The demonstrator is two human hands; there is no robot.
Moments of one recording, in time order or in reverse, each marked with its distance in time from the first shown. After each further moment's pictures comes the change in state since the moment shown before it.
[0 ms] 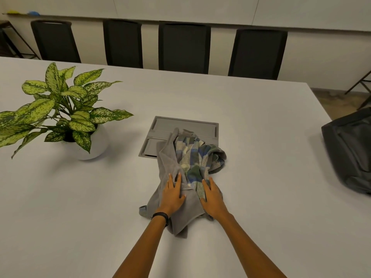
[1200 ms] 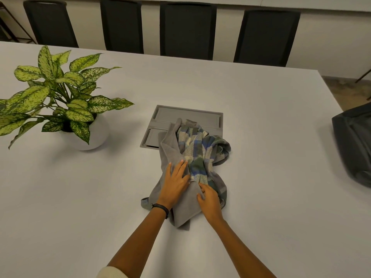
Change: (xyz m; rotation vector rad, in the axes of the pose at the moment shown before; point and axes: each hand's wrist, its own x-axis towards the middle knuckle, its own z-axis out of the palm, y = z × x) left_hand 0.015 -0.012 -0.001 0.538 0.359 0.389; right_hand -0.022 -0.030 0.016 0.468 0.159 0.123
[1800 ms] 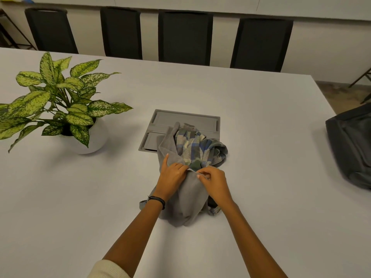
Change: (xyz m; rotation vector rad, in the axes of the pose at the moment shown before) left_hand 0.018 -0.009 -0.033 -0.296 0.248 0.057; right_hand 0.012 -0.054 -0.066 0.025 0.066 -0.177
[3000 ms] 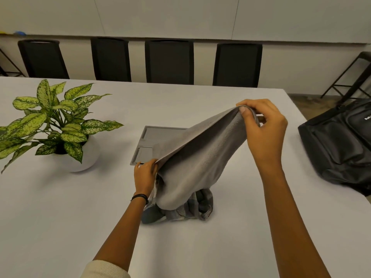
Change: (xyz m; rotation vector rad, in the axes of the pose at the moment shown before) left_hand 0.011 -0.005 -0.058 -0.216 0.162 -0.515; right_hand -0.034 -0.120 -0.185 0.140 0.739 -0.435
